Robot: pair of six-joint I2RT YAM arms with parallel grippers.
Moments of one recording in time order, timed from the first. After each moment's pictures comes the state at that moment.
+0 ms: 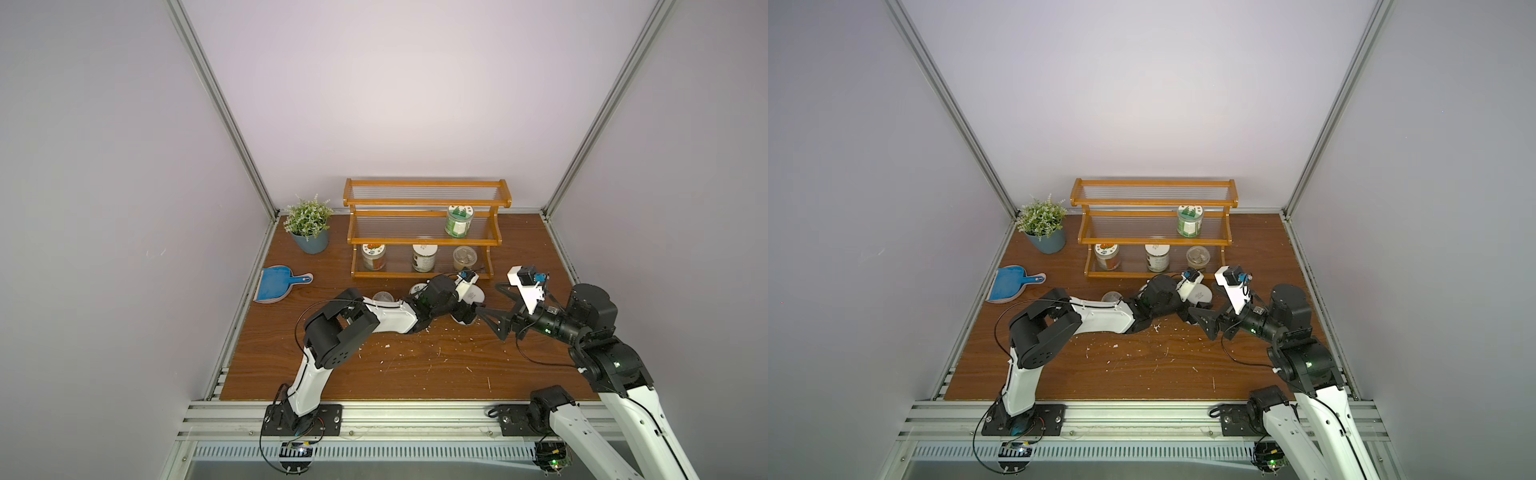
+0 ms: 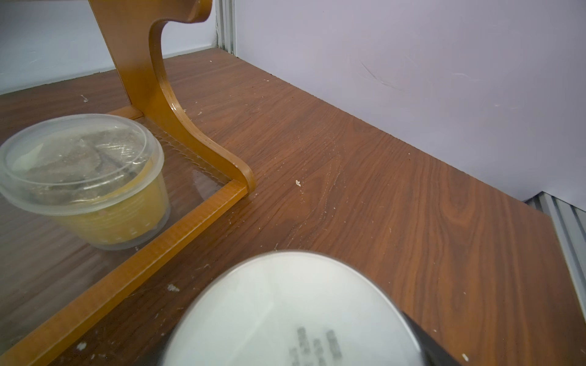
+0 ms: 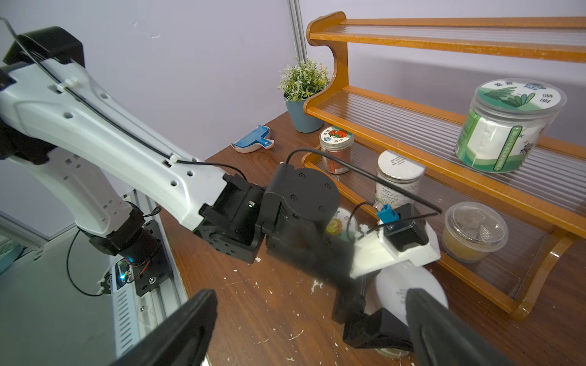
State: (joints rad) left arm -0.96 2.05 1.18 0.50 0.13 -0.14; right arm 0.26 0.61 0.83 -0.57 -0.63 -0.03
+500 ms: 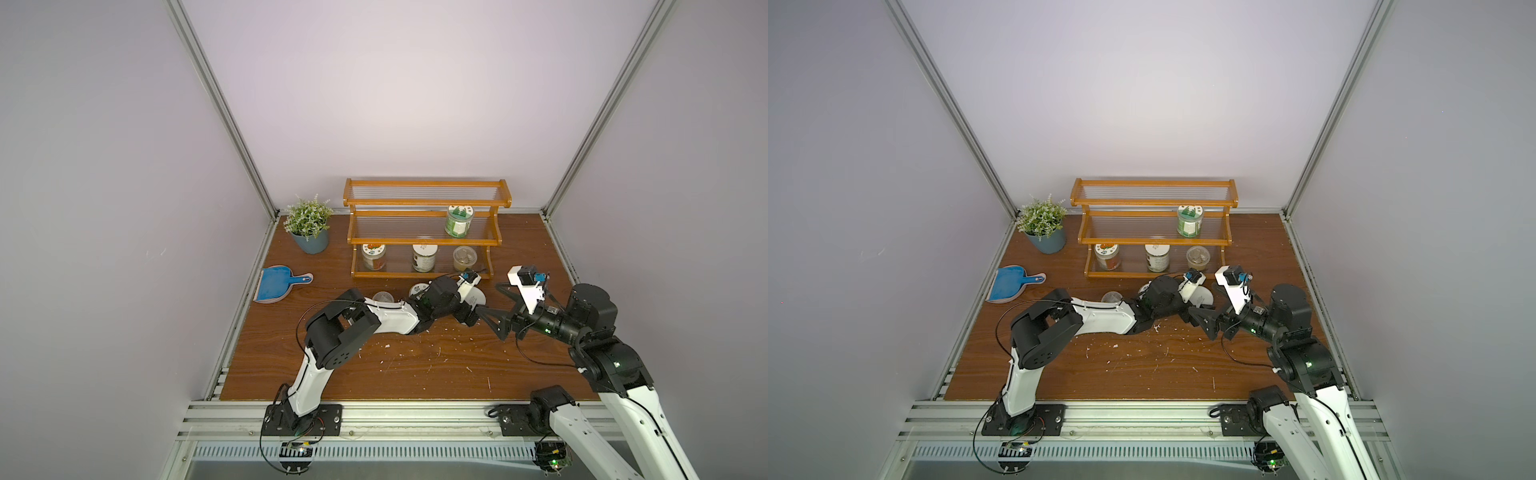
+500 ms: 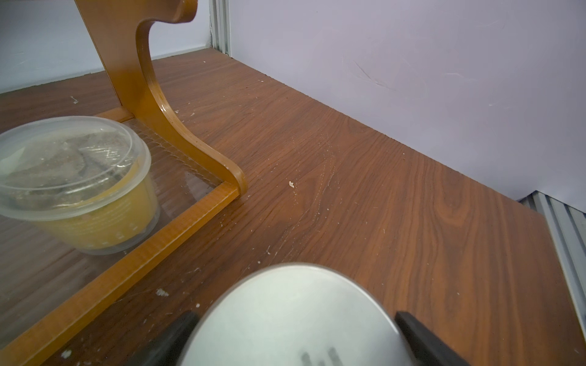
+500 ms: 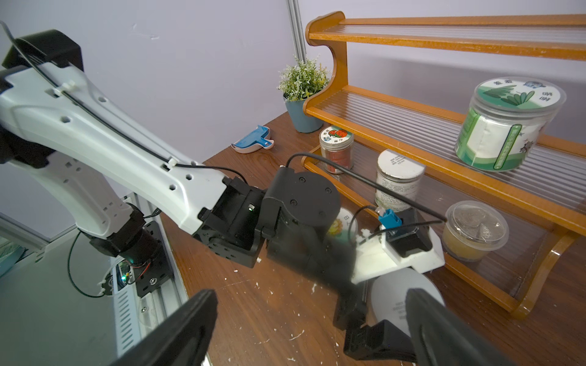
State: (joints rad) left arm -0.97 2.05 1.19 0.49 0.13 -0.14; right arm 0.26 0.61 0.83 -0.57 -0.63 -0.03
